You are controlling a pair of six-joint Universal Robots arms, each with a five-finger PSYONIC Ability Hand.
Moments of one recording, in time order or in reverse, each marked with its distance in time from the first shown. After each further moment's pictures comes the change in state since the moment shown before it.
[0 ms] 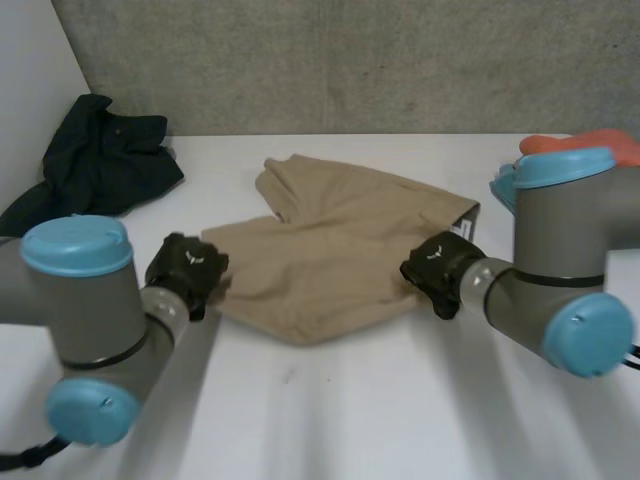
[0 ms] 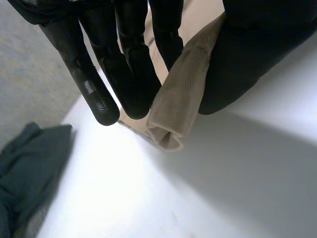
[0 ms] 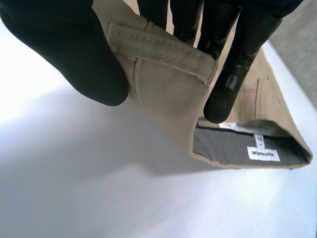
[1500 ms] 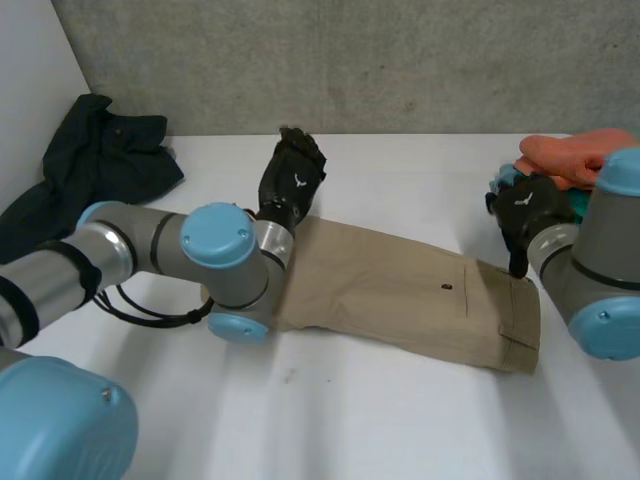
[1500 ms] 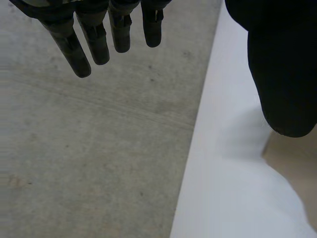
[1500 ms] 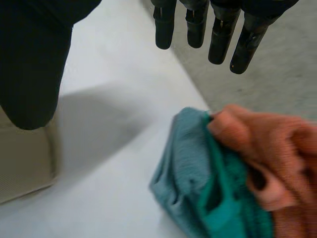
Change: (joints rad) left arm -0.168 -0.559 0.742 0.339 0.042 0.375; right arm -0.180 -0.067 0.132 -0.418 0.163 0.005; left_hand -0.966 -0.994 -0.980 -0.998 -0.918; right_hand -0.792 -0.955 -0.967 -0.959 -0.918
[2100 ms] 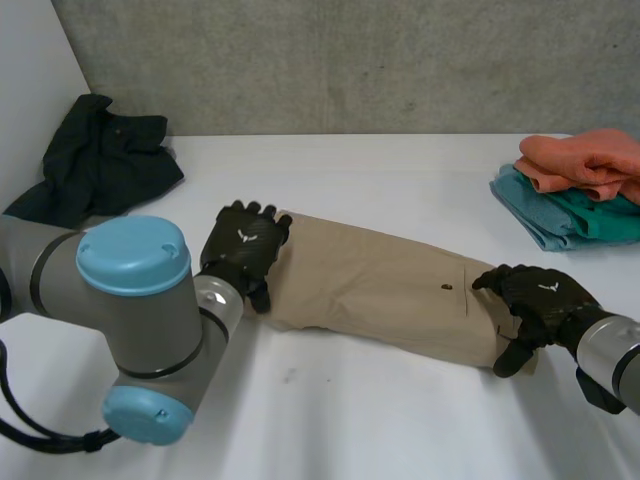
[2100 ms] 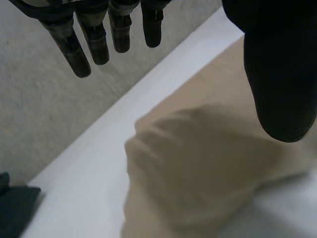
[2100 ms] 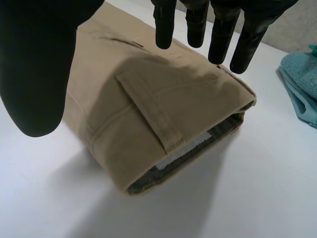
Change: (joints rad) left arm 0.000 0.497 -0.608 -0.250 -0.062 -0.605; right arm -0.191 -0.343 0.530 0.101 -0.367 0.392; left_hand 0.000 0.000 0.000 0.000 0.000; right_hand 0.002 0.003 0.005 0.002 0.000
